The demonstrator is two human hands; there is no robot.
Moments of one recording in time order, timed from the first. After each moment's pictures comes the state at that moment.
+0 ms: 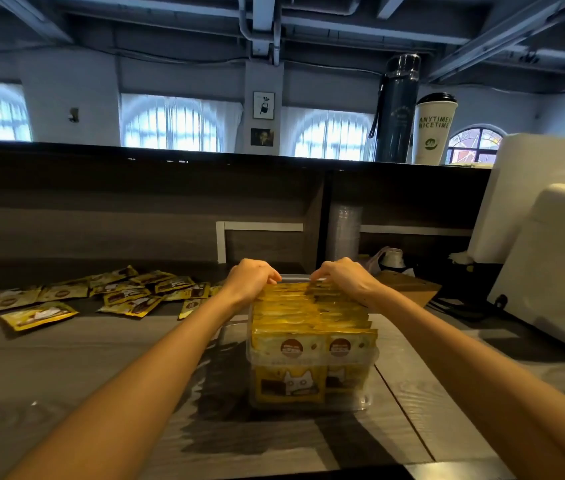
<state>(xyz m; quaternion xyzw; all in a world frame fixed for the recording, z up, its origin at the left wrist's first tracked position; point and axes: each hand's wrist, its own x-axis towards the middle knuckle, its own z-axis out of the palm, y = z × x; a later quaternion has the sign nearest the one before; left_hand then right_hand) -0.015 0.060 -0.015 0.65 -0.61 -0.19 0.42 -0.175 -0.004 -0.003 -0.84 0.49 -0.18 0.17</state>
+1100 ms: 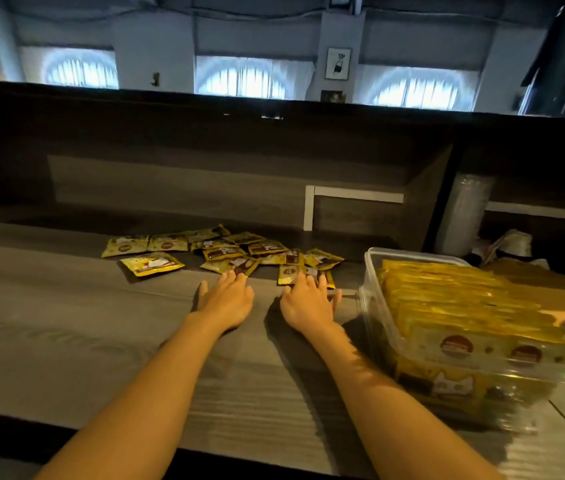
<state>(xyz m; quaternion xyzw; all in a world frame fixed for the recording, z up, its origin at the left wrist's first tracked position) 0.150 0.104 -0.111 0.87 -0.48 -0.04 0.13 0.027 0.056 -0.099 -0.84 0.49 -0.16 0.18</state>
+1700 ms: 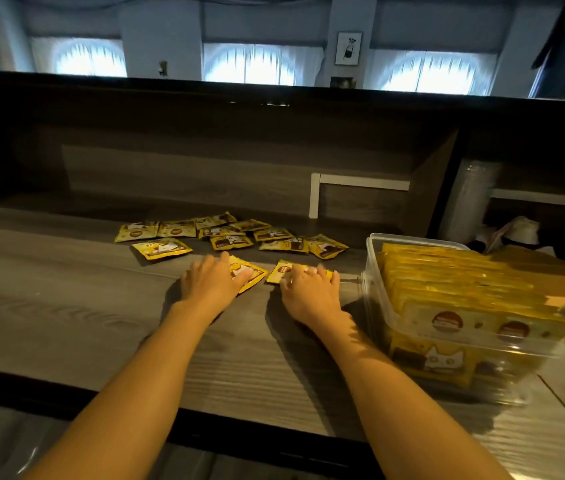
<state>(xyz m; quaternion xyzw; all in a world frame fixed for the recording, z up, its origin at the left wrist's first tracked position) 0.150 0.137 -0.101 0.90 -0.41 0.03 0.17 0.013 0.077 -0.092 -0.88 0.45 -0.11 0.11</state>
